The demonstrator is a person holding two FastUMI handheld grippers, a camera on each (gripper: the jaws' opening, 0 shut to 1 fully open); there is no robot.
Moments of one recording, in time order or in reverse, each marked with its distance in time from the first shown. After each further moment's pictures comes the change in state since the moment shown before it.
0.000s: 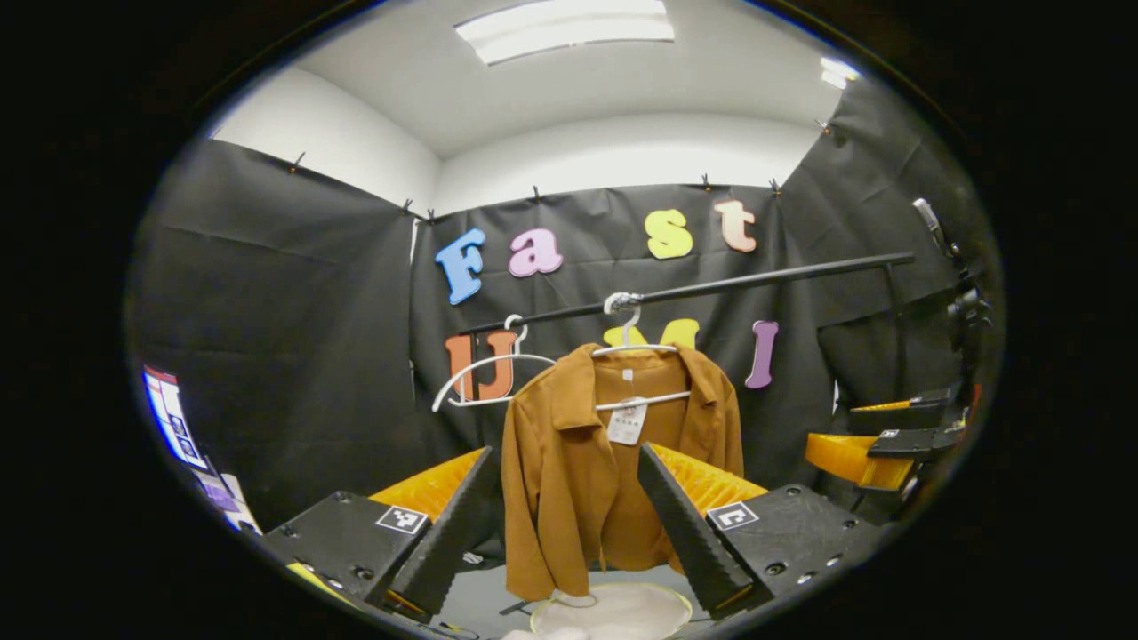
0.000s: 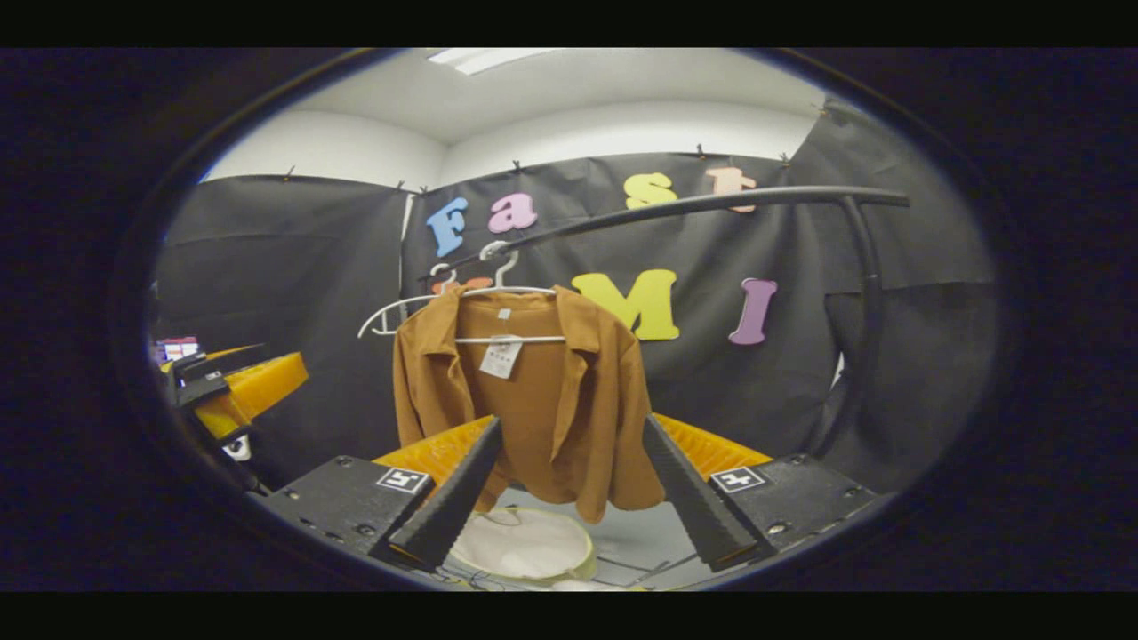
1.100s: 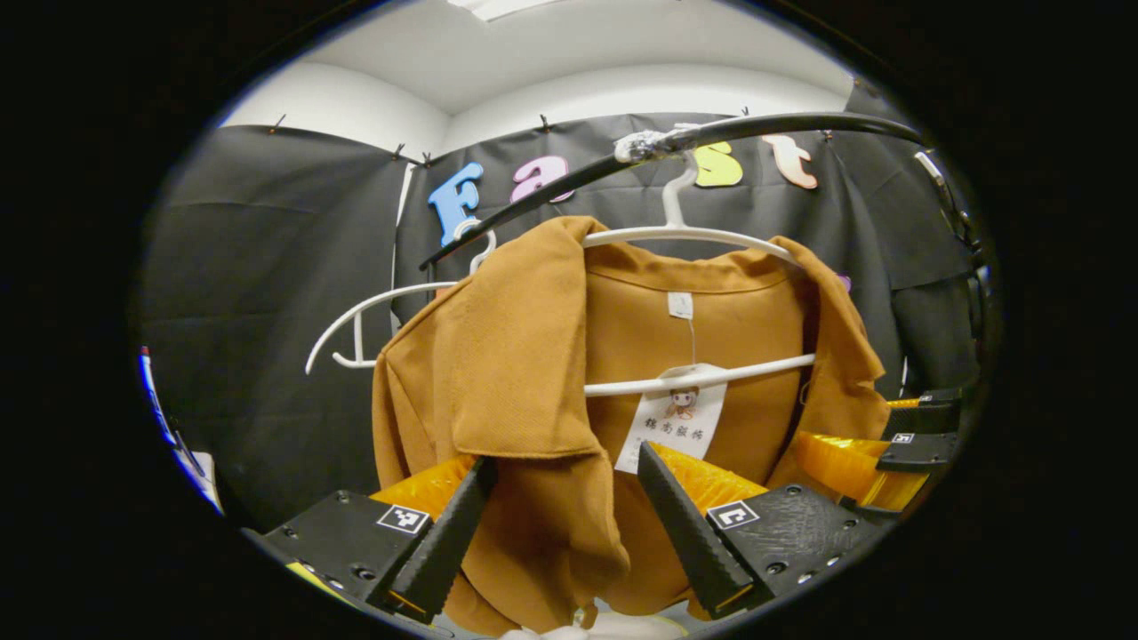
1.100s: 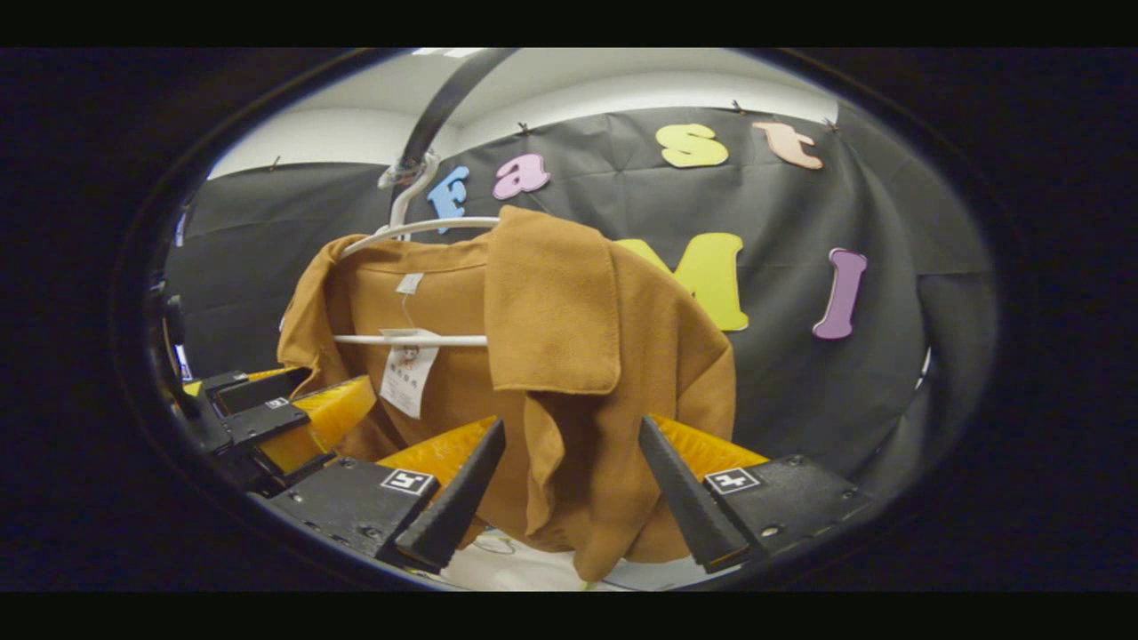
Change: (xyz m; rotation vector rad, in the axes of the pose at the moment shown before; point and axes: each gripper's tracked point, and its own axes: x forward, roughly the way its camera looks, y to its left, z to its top) left arm 0.224 -0.010 -0.078 -0.033 0.124 0.125; right arm 0.250 -0.012 0.001 -0.003 0.056 0.140
